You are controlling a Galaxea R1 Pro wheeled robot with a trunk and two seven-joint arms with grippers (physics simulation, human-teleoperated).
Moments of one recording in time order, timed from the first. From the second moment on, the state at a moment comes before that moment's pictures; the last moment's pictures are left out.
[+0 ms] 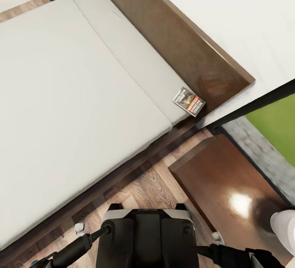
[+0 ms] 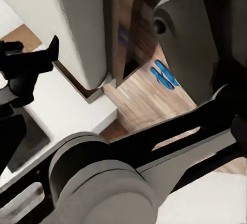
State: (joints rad) left arm -0.42 0.16 0.31 -0.31 0.29 0.17 -1.39; right arm -0.33 -0.36 0.27 -0.62 -0.58 0.53 1.16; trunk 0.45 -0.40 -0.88
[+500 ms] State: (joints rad) left arm -0.42 0.16 0.31 -0.31 0.29 0.17 -1.39; right arm -0.33 -0.42 -0.12 -0.72 -0.58 0.64 1.15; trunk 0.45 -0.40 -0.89
